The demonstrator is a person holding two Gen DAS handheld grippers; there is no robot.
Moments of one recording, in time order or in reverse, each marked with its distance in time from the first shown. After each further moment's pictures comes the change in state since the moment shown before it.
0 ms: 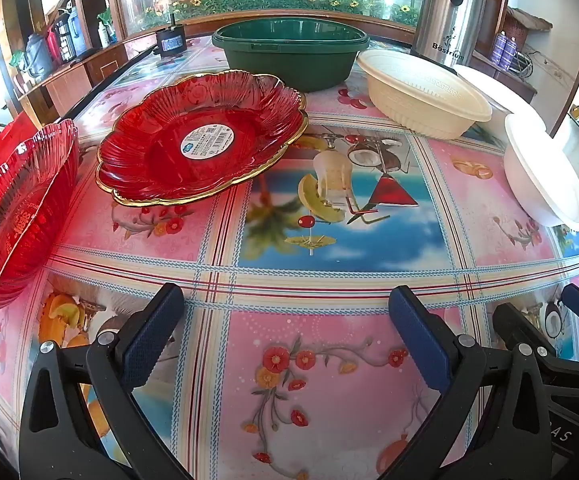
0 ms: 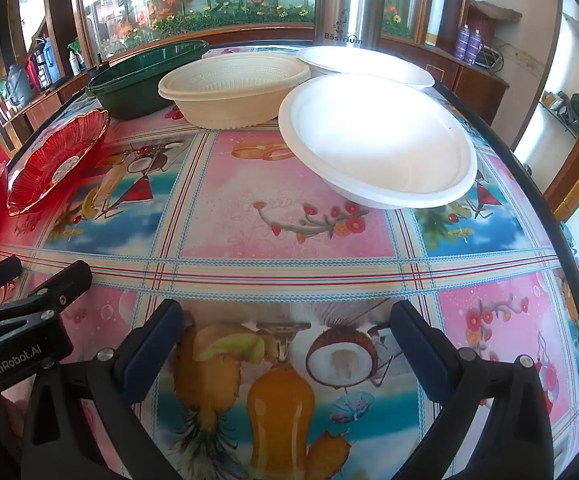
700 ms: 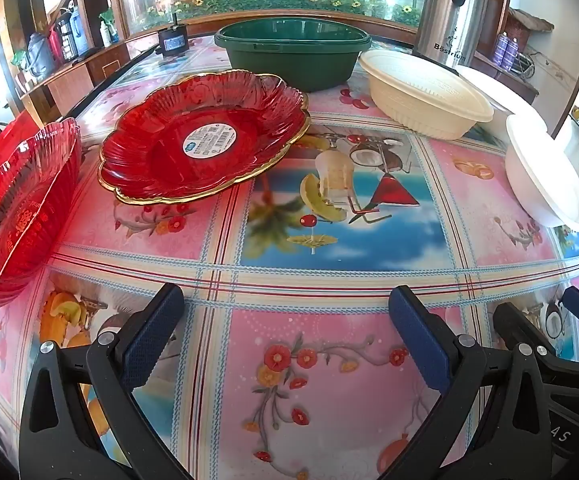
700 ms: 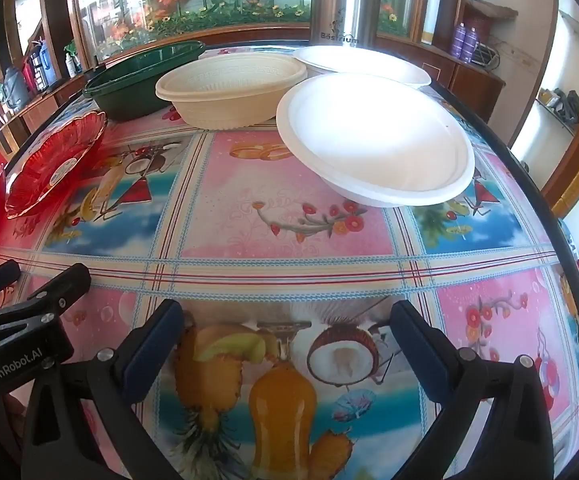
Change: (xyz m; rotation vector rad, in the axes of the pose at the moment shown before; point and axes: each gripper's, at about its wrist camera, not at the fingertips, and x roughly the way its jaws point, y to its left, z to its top) left arm 0.000 0.000 0.000 -0.002 -0.007 0.004; right arm -0.002 0.000 -0.001 0.009 -0.001 -0.012
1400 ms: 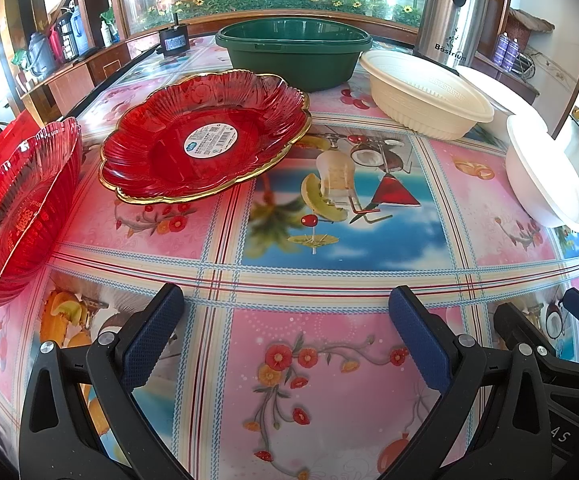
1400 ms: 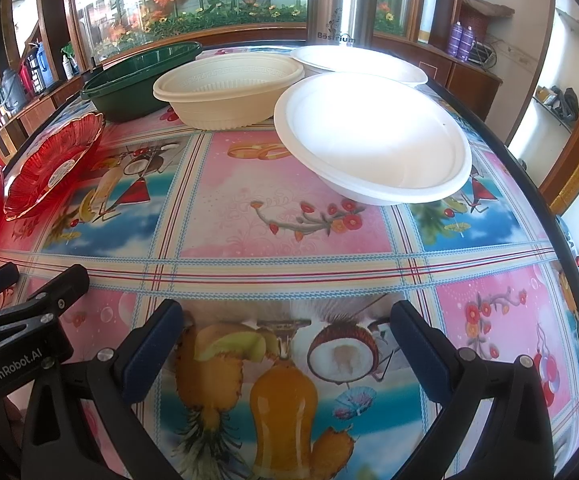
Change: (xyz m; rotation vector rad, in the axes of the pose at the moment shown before) left arm 0.000 0.000 0.000 0.000 -0.001 0.000; right arm 0.001 0.000 -0.001 0.002 0.000 -0.002
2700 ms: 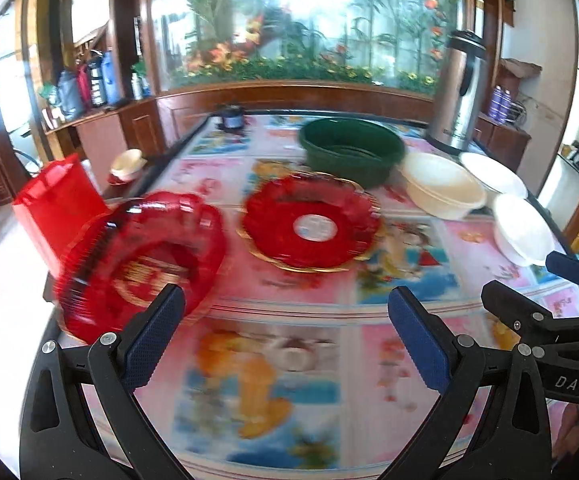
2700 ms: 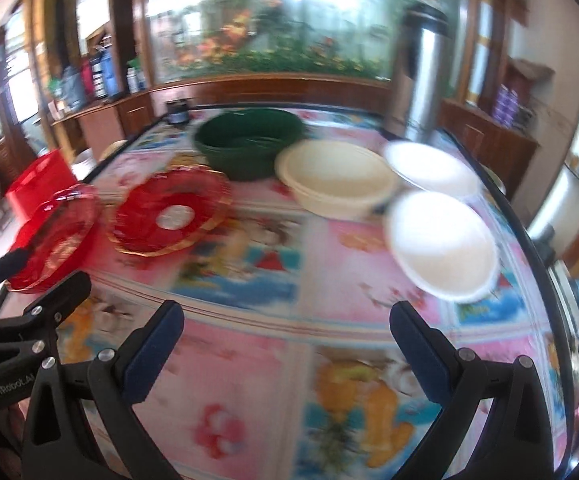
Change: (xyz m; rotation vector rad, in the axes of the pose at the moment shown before) left arm -0.107 0.102 0.006 -0.006 -0.236 0.021; right arm -0.083 0.074 0.032 -0.163 -0.148 0.140
